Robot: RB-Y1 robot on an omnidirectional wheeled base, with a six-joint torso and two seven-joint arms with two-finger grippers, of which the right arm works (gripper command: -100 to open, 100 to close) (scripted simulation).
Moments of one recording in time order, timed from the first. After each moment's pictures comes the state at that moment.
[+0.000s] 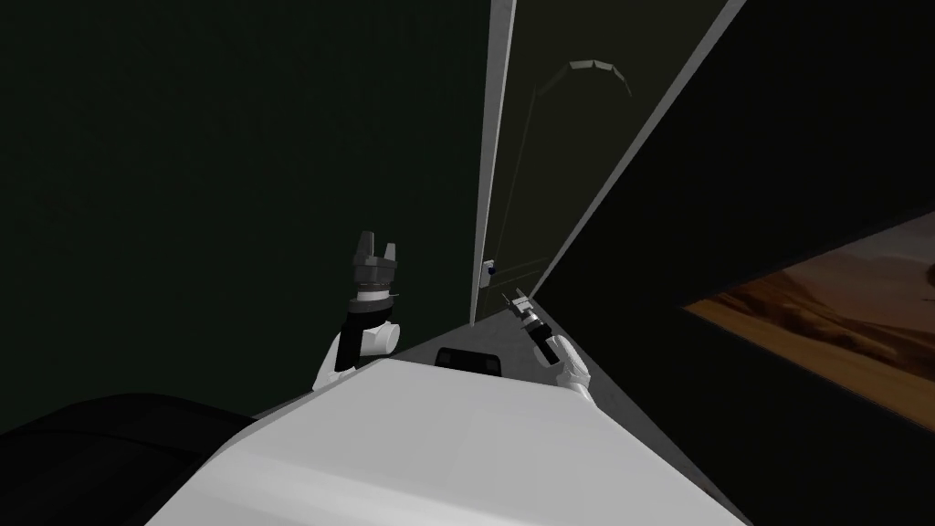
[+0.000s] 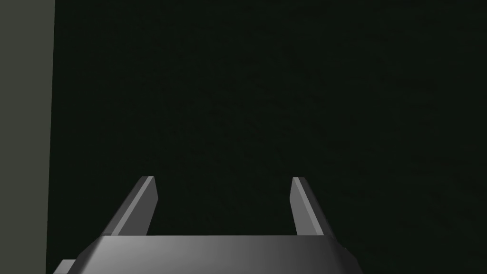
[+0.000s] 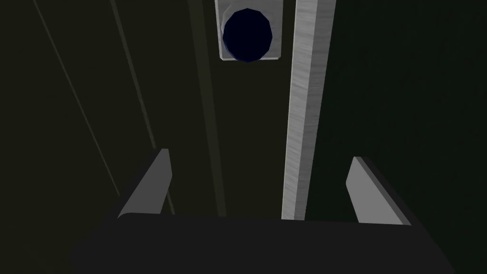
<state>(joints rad) 0.13 -0.25 0.01 -1.40 0.81 -0.64 0.50</state>
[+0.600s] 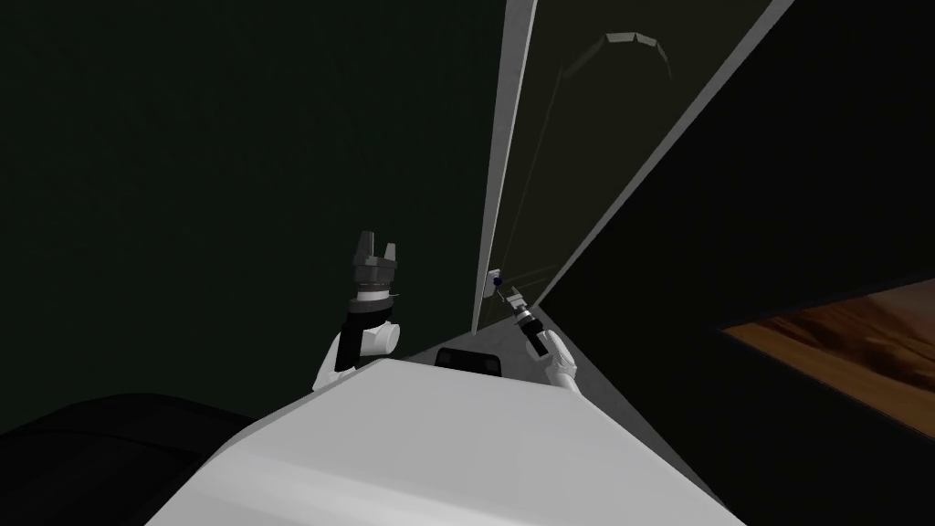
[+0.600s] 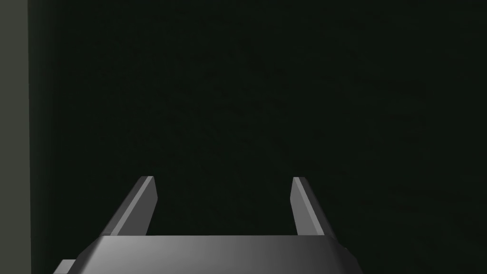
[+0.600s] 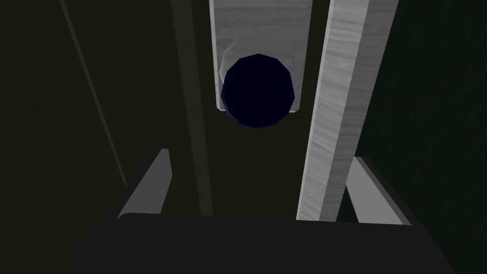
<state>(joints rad) 0.07 -0.19 0.02 -1.33 0.85 -0.59 0.57</state>
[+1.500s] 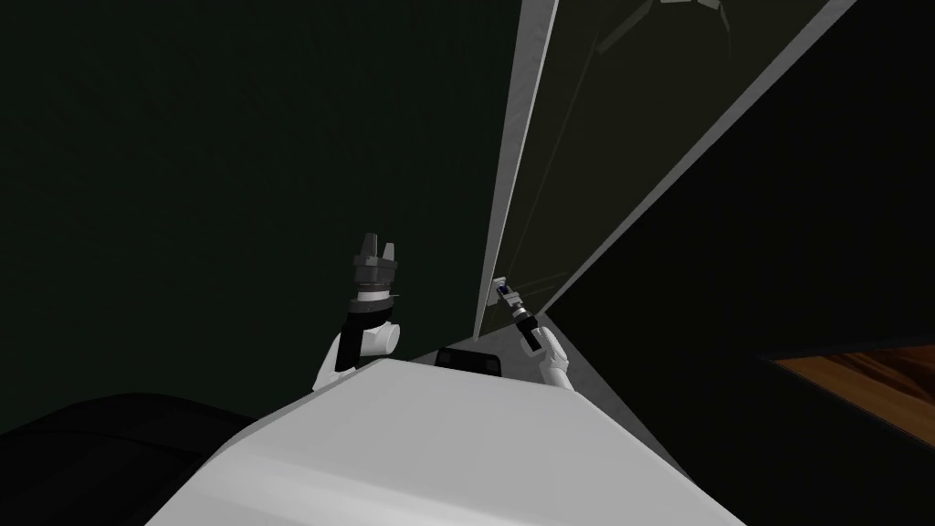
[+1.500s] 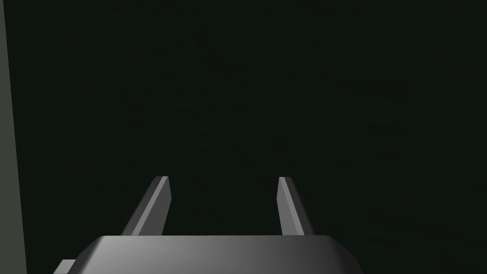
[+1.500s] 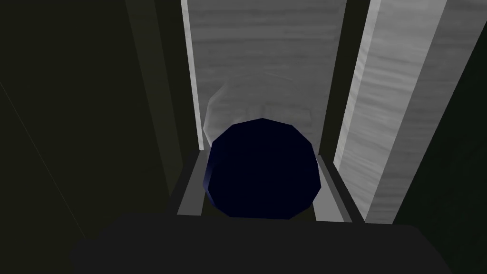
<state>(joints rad) 0.03 -0.14 0.02 -1.30 0.85 -0.56 0.60</state>
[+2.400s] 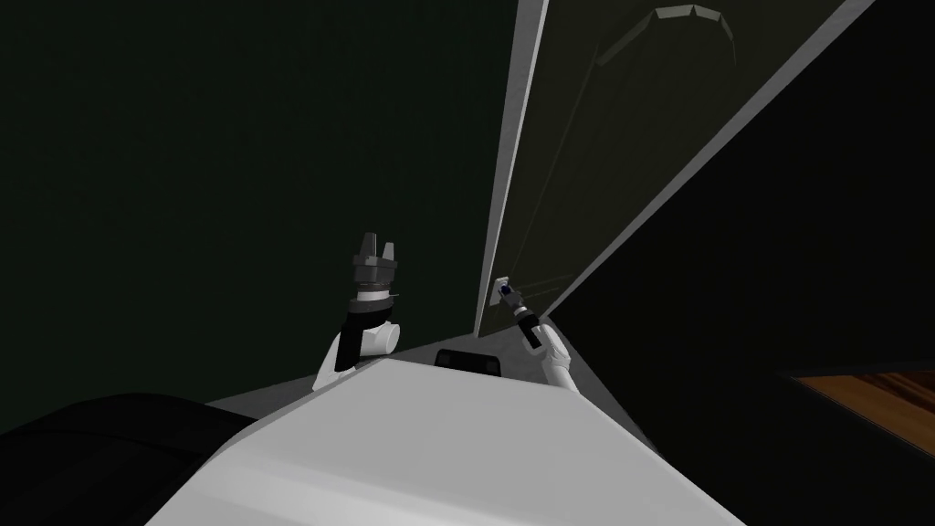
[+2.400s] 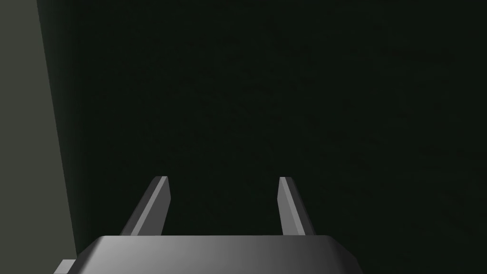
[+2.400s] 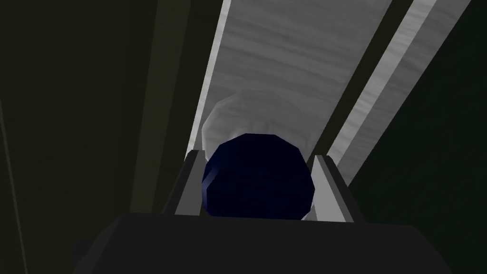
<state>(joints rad) 0.02 -0.17 0.03 -1.31 0.95 -0.47 0.78</state>
